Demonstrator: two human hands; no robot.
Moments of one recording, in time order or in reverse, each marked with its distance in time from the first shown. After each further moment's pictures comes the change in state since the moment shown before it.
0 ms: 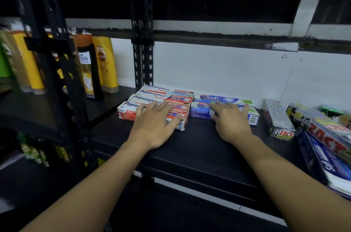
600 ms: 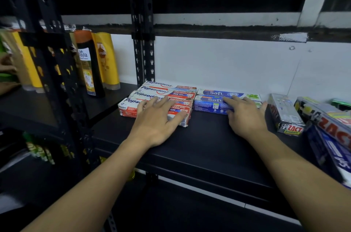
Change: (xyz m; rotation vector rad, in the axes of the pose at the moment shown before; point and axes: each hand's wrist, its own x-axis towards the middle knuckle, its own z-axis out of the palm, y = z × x) left_hand -0.002 0.000 -0.001 -0.045 -0.019 -0.012; right_hand -0.001 0.022 0.002 0.010 0.038 0.119
